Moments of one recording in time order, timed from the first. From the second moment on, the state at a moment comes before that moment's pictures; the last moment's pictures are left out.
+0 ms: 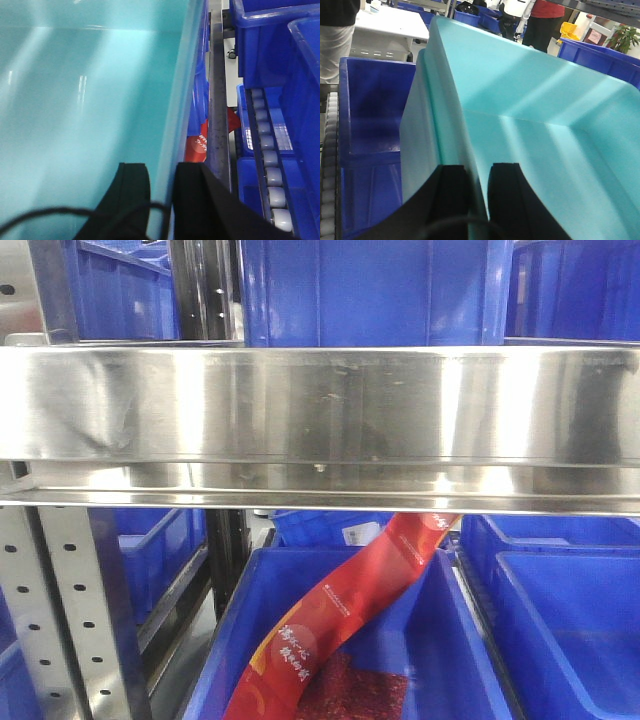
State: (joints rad) left arm -0.53 1.68 -2.11 -0.21 0.71 -0.10; right arm 0.14 1.34 -1.64 0.21 0.84 0.07
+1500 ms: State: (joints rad) left arm -0.55 1.68 -2.08 -0.12 1.14 -0.11; right arm 0.15 1.44 -1.59 0.24 1.07 0.05
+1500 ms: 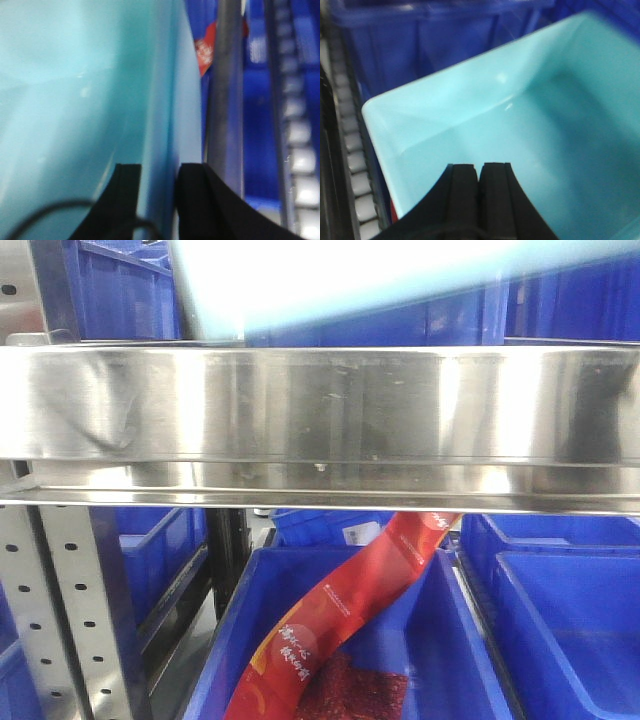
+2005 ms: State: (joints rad) left arm -0.55 1.68 -2.03 -0.10 1.15 -0.11; right arm 0.15 1.49 -1.58 0.29 0.94 0.06
